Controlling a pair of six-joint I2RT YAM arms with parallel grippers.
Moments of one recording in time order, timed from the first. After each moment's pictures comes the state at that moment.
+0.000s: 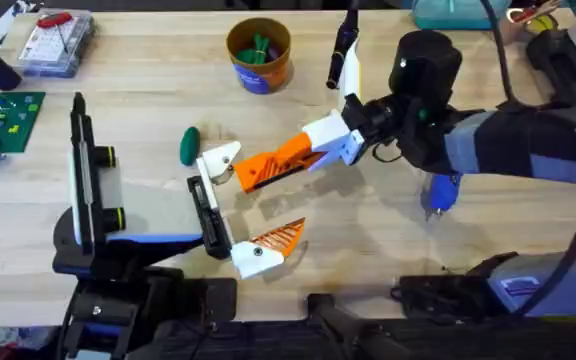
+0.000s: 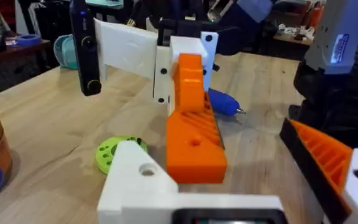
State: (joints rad) left arm -0.10 0.00 0.00 -0.01 1.10 -0.04; right arm 0.45 1.60 0.64 0.73 -1.51 1.26
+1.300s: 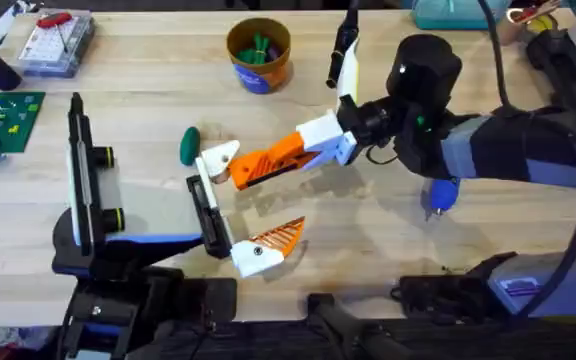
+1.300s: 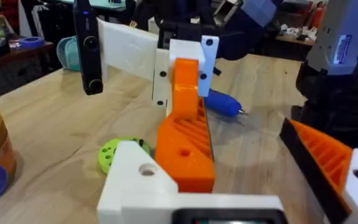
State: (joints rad) left arm -0.10 0.00 0.00 -0.01 1.10 -0.04; right arm 0.47 1.60 0.62 0.81 -1.44 1.31
